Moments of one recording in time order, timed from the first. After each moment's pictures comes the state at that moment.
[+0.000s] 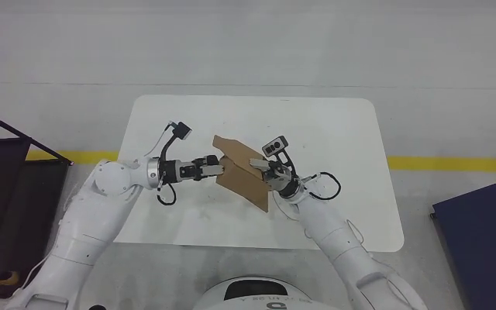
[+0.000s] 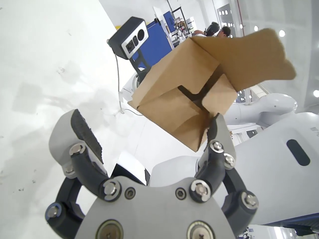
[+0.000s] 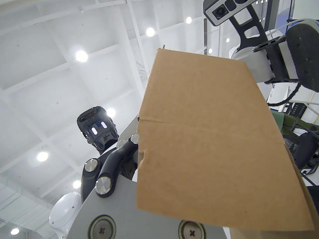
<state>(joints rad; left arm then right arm) 1.26 -0.95 -1.23 -1.54 -0.33 -0.49 -1.11 -1.17 -1.55 1.12 -0.93 1.08 -0.31 1.51</state>
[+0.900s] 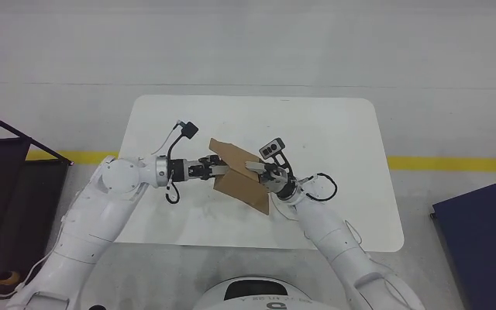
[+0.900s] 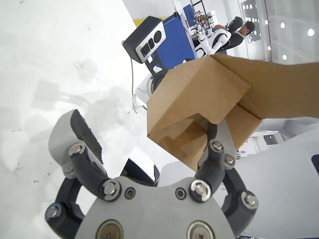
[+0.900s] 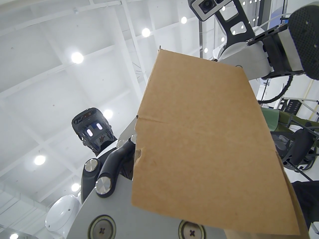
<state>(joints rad) 1.24 -0.95 -1.19 -1.58 -0.19 -0.40 -1.05 -1.18 -1.56 1.13 -0.91 1.03 -0.32 1.50</state>
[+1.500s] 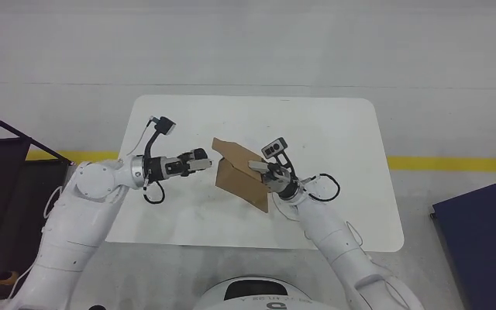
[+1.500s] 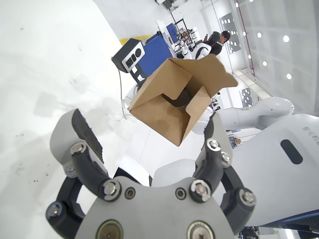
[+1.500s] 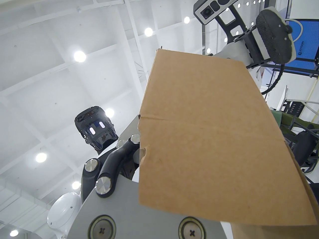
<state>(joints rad) 1.34 -0.92 -1.36 -1.61 -0.35 -0.48 -1.10 -1.19 -1.56 1.16 -0.93 1.03 -0.30 1.52</state>
